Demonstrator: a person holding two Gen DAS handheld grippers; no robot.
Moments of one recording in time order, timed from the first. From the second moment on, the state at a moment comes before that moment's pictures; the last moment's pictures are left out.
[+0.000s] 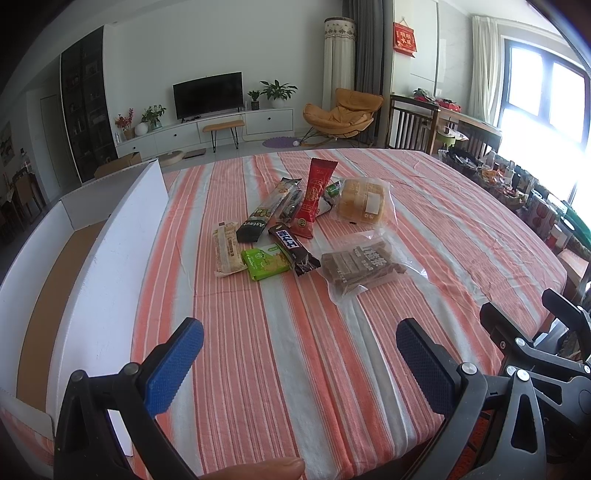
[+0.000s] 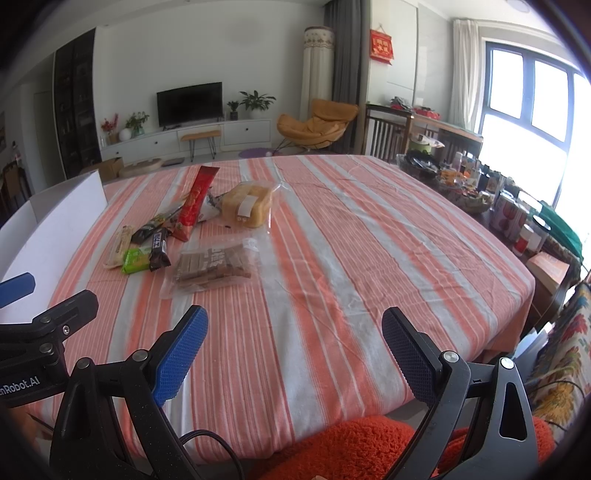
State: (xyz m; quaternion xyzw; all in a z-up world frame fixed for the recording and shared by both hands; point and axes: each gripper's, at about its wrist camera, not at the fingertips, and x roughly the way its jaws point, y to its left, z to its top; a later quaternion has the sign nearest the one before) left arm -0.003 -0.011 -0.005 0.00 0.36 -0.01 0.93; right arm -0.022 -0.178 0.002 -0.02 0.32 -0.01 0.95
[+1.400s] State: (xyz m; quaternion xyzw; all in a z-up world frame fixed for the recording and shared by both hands) left arm -0.006 -0.014 -0.003 -0.01 0.36 -0.01 0.93; right arm -0.018 -0.185 -0.006 0.00 0.34 -0.01 0.94
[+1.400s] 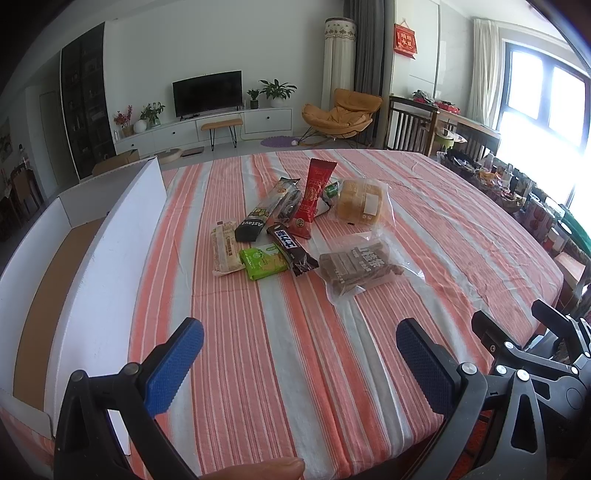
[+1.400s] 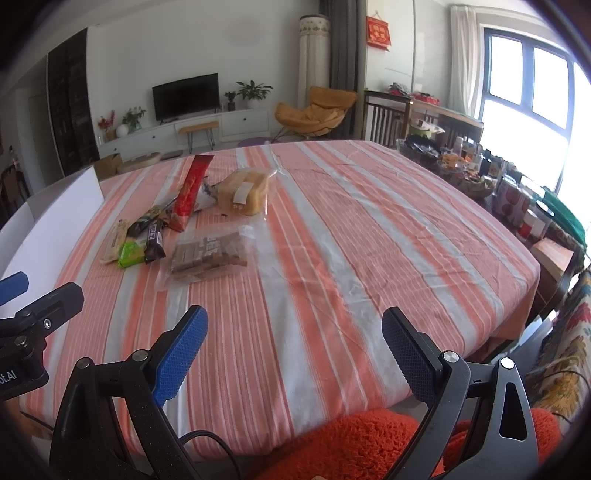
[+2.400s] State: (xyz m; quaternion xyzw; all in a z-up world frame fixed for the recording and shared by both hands) left arm -0.003 -0.012 -0.007 -0.01 0.37 -0.02 0.93; right arm -0.018 -0.186 -0.007 0.00 0.34 -0.01 0.94
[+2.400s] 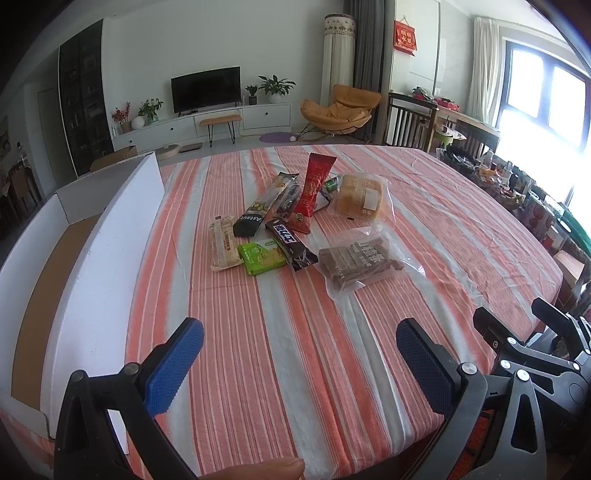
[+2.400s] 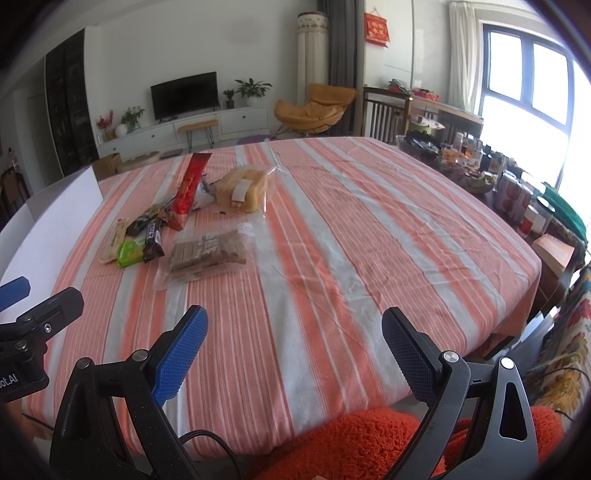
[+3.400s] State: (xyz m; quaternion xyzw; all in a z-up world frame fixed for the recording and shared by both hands) left arm 0.025 -0.010 -0.094 0.01 0.53 -0.03 0.85; right arm -0.022 -0.185 -0.012 0.01 0.35 -0.01 0.94
